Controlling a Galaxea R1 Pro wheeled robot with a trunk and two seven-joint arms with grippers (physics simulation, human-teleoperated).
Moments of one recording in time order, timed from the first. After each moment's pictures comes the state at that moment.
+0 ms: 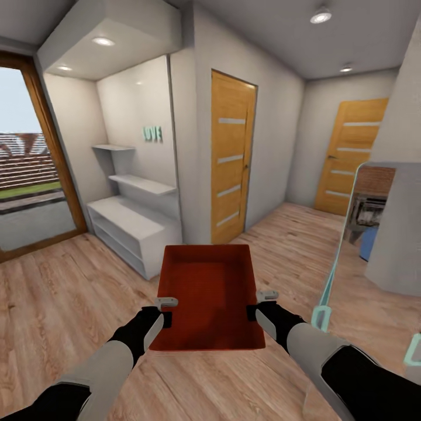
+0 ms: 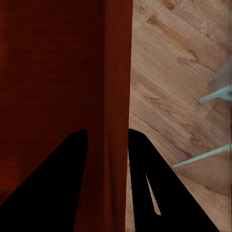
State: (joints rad) left arm -0.79 -0.11 -0.07 -0.37 0.11 0.46 0.25; right arm -0.93 0.09 0.56 -0.15 -0.55 0.30 -0.22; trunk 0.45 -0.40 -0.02
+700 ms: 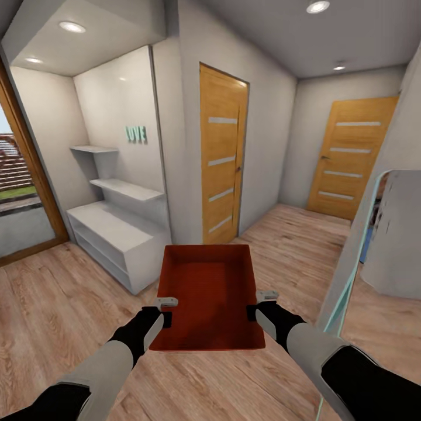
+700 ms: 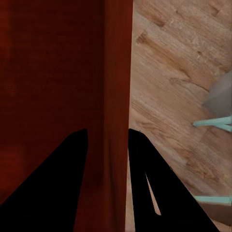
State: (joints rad) left arm -0.79 -0.11 -0.07 -0.37 0.11 0.46 0.25; right arm -0.93 0.09 0.56 -0.15 -0.55 0.30 -0.22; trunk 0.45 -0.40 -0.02
